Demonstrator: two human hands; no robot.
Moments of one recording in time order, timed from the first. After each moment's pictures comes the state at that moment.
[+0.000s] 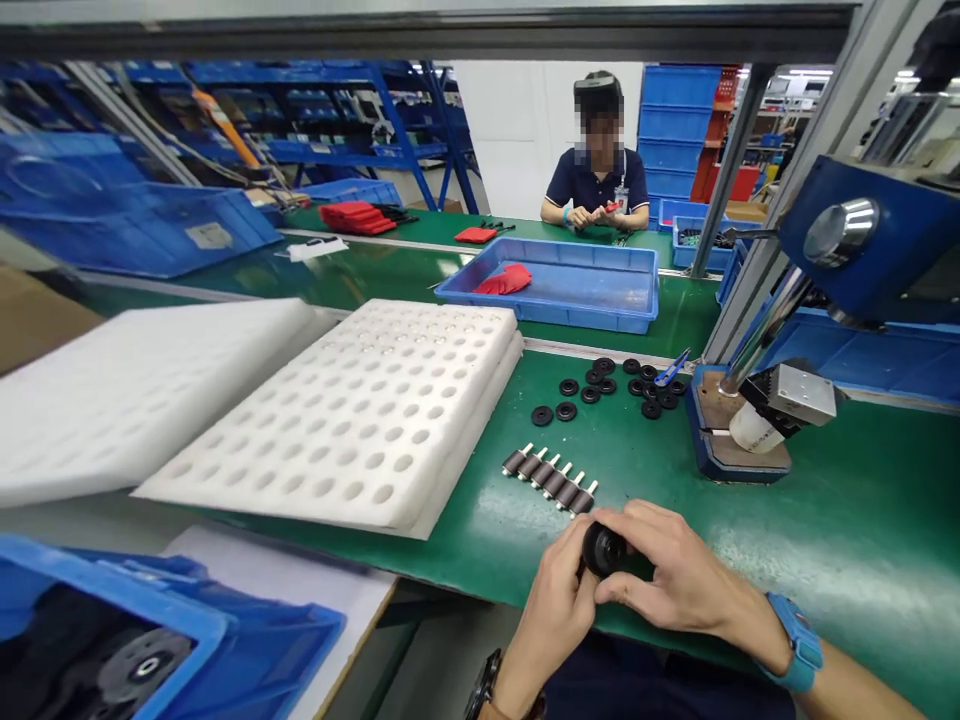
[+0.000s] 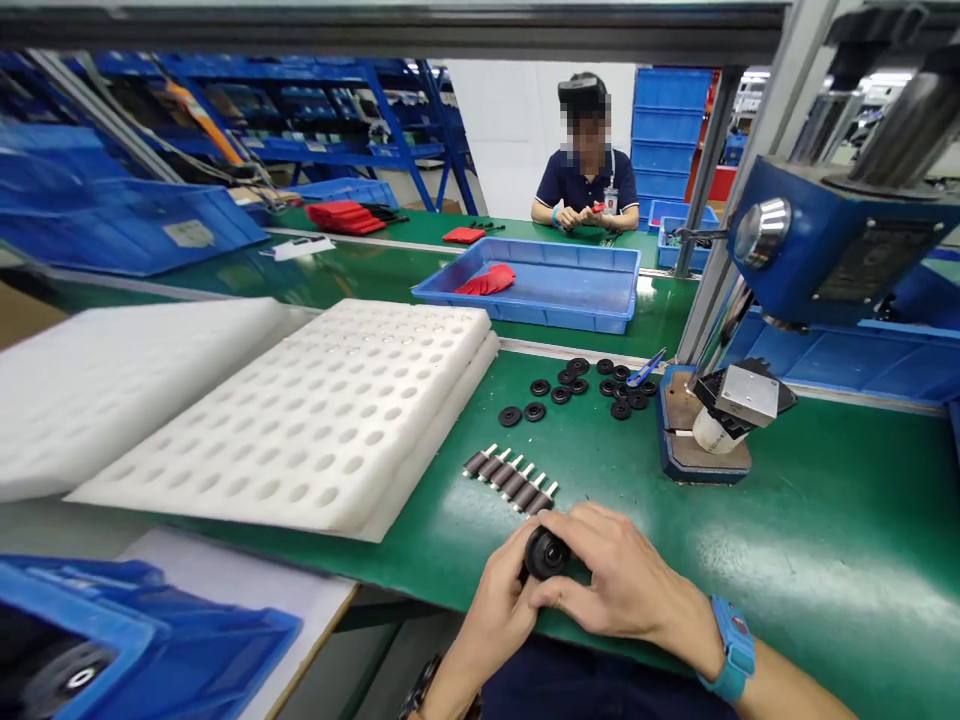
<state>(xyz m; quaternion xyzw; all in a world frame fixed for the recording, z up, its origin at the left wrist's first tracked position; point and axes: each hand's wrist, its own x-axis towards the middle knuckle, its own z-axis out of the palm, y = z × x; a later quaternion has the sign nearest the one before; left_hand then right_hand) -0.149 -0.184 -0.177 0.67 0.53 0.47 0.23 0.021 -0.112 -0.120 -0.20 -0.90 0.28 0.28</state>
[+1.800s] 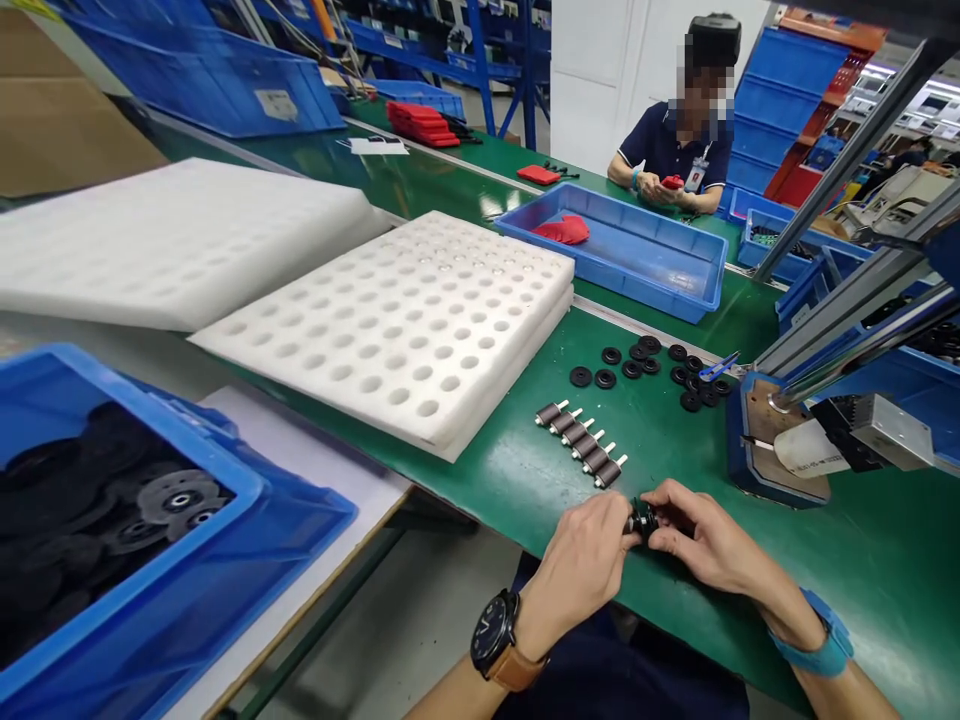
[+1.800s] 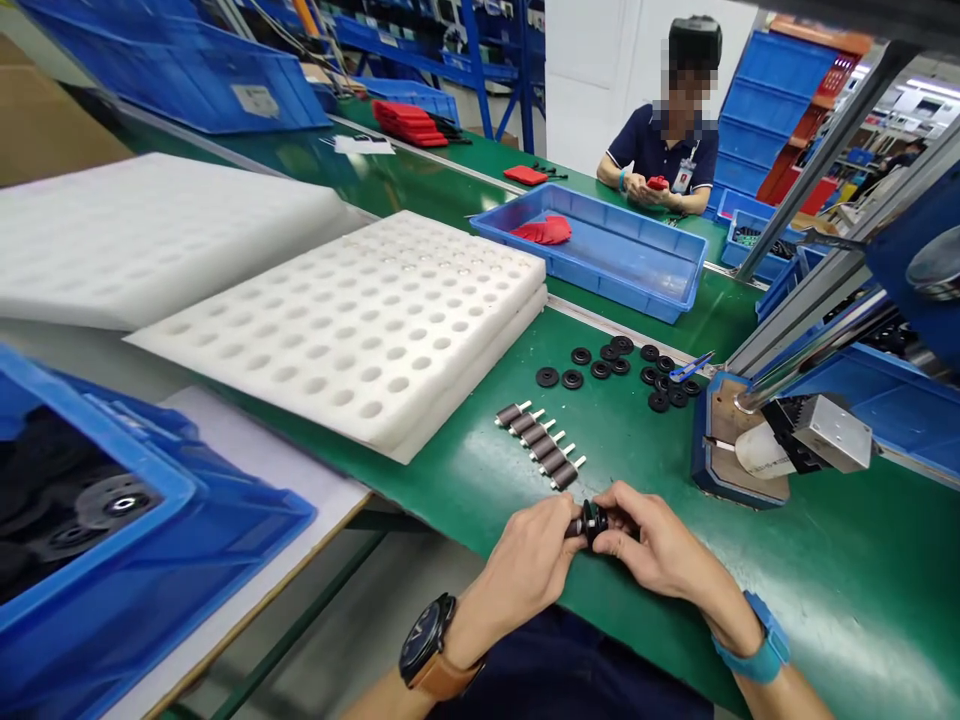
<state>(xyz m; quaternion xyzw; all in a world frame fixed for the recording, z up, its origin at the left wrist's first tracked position) -0.138 -0.185 -0.177 0.72 0.59 0.35 0.12 0.043 -0.082 -0.127 -0.28 -0.82 0.49 0.10</state>
